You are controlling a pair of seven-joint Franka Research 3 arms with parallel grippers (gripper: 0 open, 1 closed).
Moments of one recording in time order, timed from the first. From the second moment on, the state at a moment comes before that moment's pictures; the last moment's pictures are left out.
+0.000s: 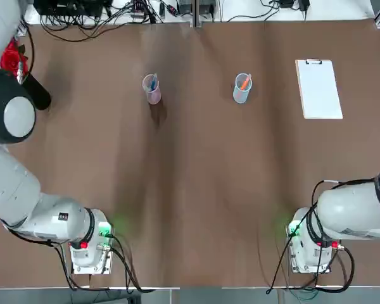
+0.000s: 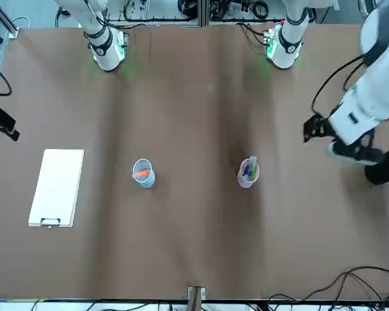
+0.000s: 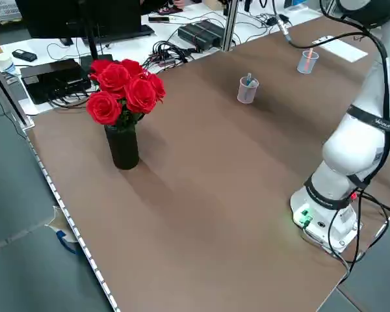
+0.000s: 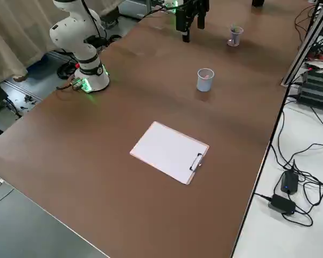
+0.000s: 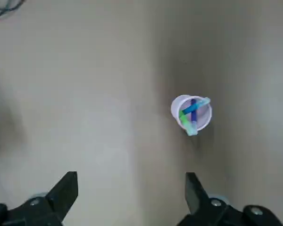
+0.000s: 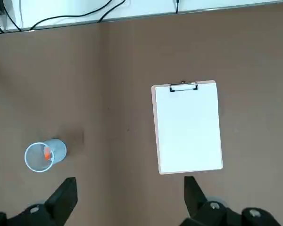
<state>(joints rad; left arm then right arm) -0.11 0.22 -0.14 -1.43 -0.02 1.63 -0.06 -0.13 0.08 0.08 -1.42 -0.01 1.63 0.04</state>
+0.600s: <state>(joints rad) -0.14 0.37 -0.27 -1.43 0.02 1.78 -0.09 -0.13 0.08 0.07 -1.42 -0.01 1.63 0.04</state>
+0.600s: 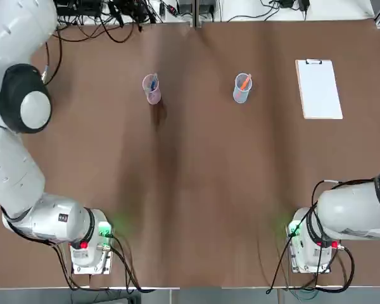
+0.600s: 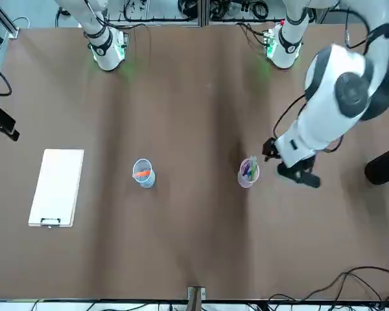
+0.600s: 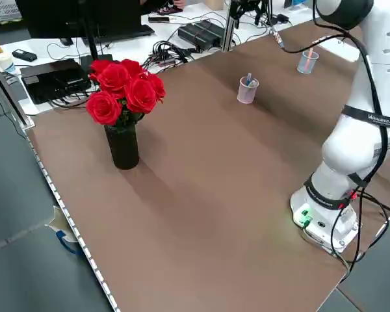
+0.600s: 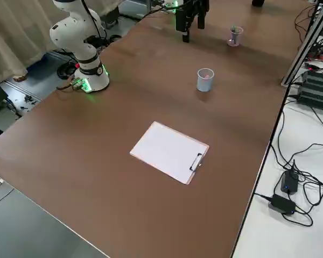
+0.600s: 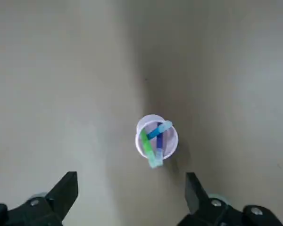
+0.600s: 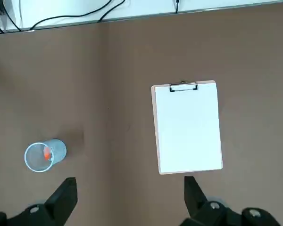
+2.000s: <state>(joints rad) -0.20 0.65 -0.34 -1.46 0.21 1.95 -0.12 -0.13 0.09 0.08 -1.43 -0.01 1.65 0.04</state>
